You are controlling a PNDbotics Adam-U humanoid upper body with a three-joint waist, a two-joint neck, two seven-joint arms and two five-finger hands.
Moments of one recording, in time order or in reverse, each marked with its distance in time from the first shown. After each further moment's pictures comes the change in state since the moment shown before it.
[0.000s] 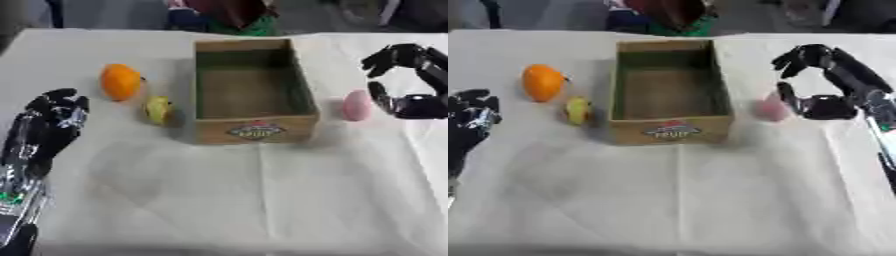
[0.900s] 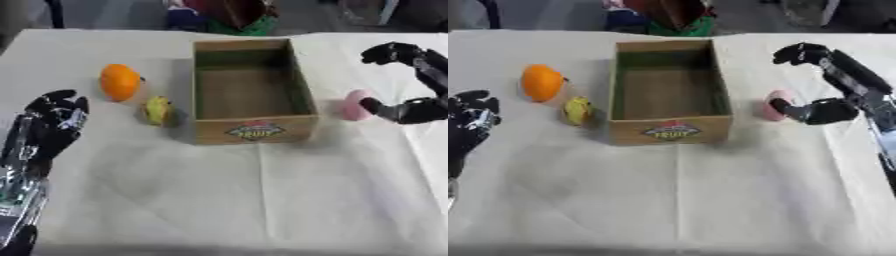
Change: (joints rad) left arm 0.005 0.000 0.000 0.000 0.000 0.000 0.000; right arm -0.027 -0.001 -0.006 0.050 0.118 -0.007 -0.027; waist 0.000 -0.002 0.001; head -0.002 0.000
